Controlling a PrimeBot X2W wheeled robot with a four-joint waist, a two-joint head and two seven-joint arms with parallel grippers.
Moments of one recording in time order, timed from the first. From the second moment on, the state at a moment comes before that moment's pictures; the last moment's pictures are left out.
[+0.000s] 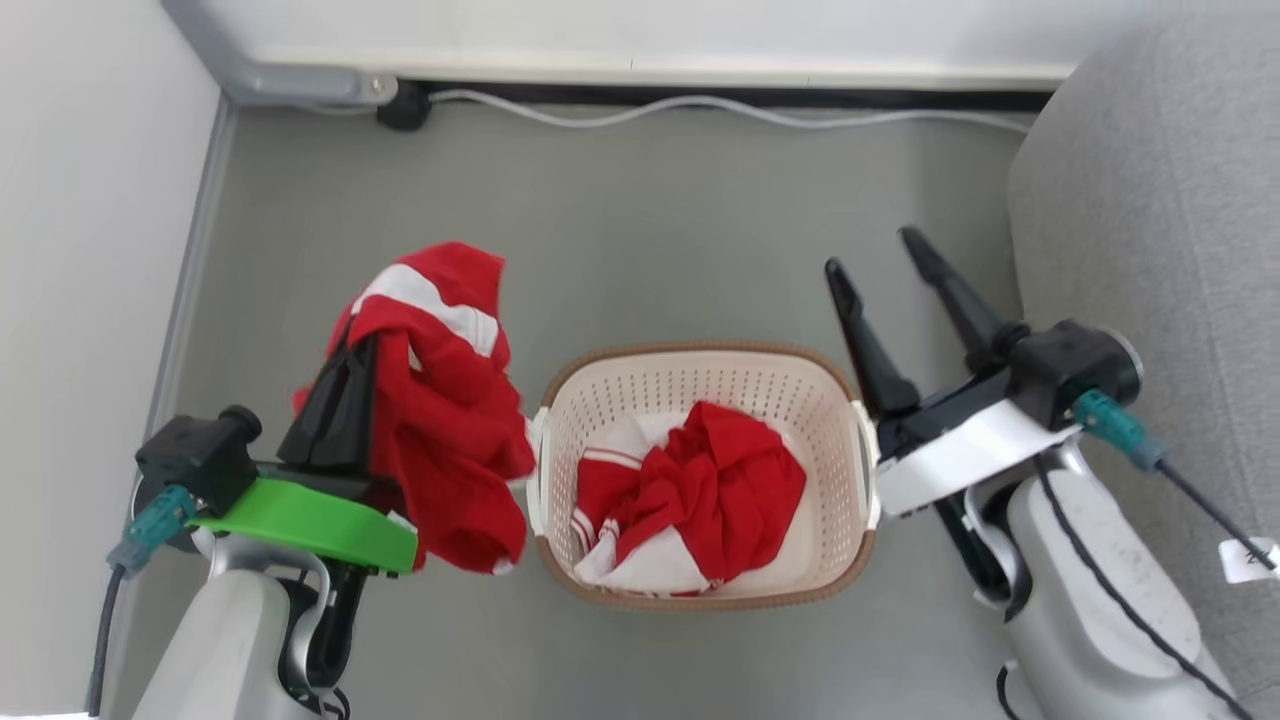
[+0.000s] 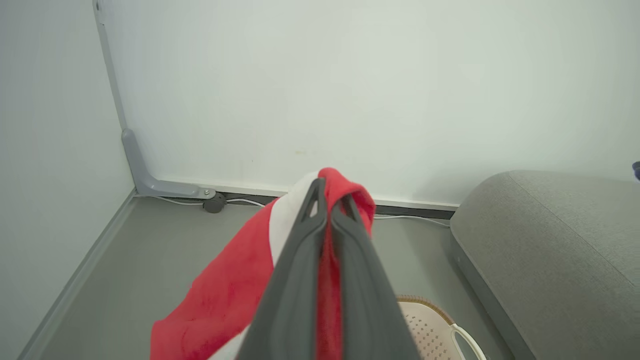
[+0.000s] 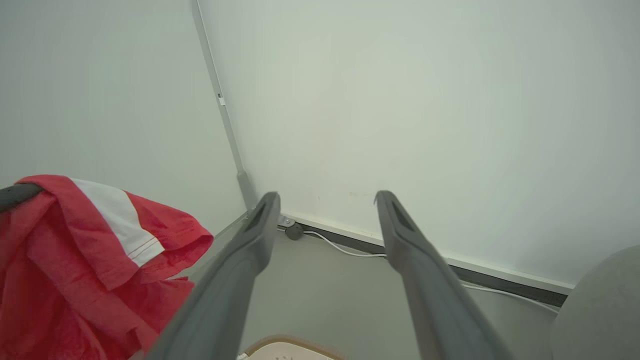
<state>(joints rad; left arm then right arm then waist) -0.24 0.14 -0.27 0.16 -0.52 -0.12 -0.26 -0.27 -0.09 0.31 0.16 0.16 0.11 -0.26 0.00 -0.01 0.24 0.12</state>
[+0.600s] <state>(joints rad) -0.18 0.17 -0.44 0.05 -0.49 -0.12 -0.16 -0.19 -0.08 0.64 0.20 0.22 0.12 -0.26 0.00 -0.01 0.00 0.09</state>
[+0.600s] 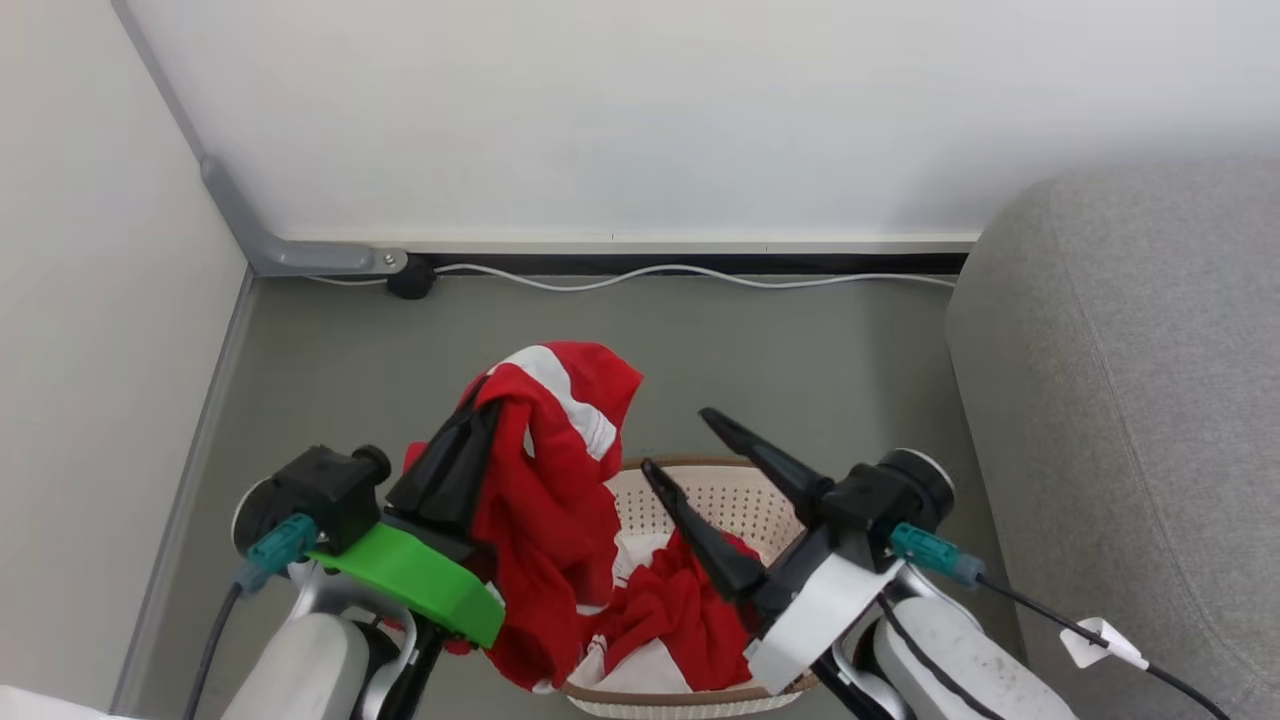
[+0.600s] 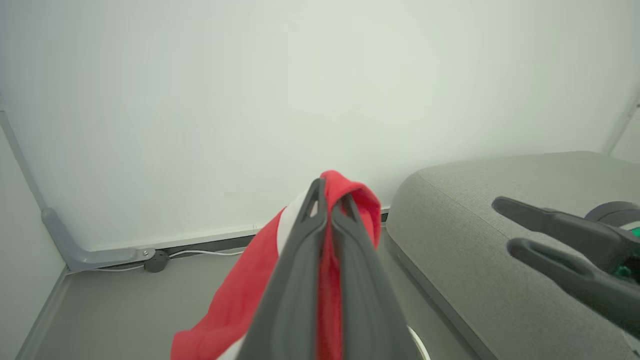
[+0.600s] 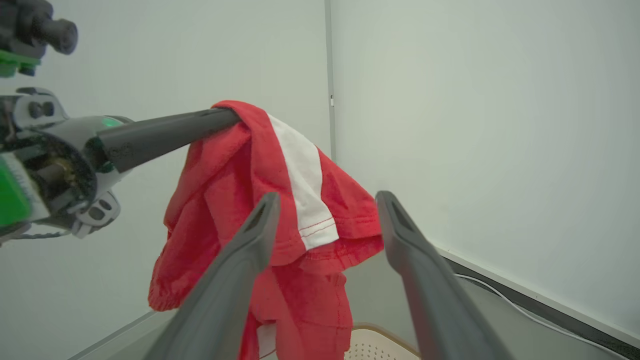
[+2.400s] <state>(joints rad) -0.14 0.18 -0.66 -0.17 -0.47 -0.12 -0.07 -0.24 -0.16 0.55 0.07 0.36 0.07 -0.26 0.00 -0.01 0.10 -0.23</state>
